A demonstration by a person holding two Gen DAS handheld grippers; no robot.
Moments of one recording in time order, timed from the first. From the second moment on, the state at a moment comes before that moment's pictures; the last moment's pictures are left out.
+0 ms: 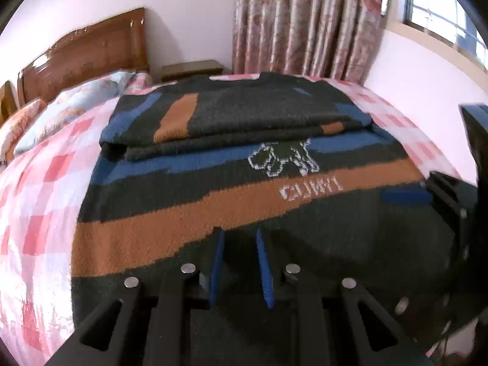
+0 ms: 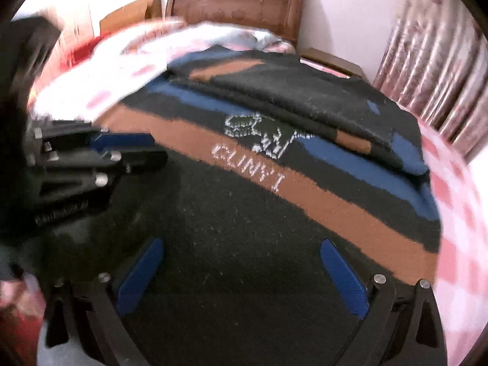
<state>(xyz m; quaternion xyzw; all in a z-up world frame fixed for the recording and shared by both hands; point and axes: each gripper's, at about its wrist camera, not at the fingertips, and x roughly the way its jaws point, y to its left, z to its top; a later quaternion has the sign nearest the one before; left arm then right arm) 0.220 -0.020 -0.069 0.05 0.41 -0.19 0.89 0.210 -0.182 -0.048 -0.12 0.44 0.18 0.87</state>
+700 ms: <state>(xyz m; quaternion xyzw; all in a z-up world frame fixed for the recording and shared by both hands) 0.171 -0.003 -0.039 0.03 0.40 -0.21 0.89 0.166 -0.192 -0.030 -0.13 0.45 0.20 0.86</state>
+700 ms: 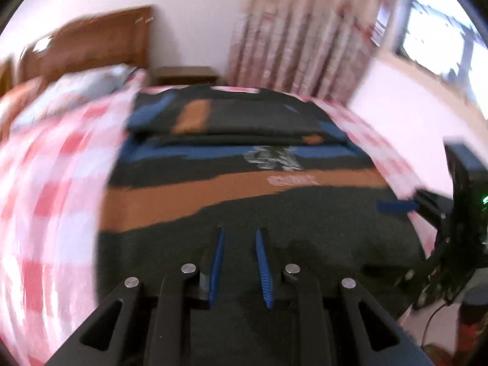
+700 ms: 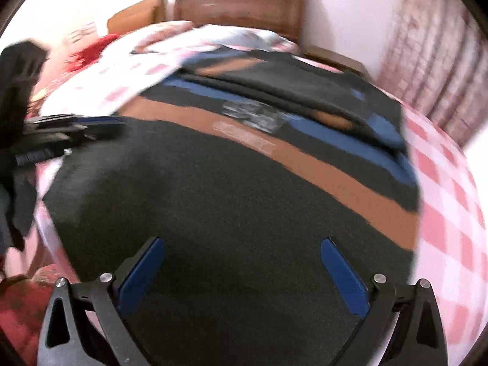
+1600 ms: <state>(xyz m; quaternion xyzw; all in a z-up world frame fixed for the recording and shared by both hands) 0.178 -0.013 -0.071 0.08 0.40 -0.19 0.89 0.151 -0.159 -0.037 -0.16 0.44 0.21 0.86</state>
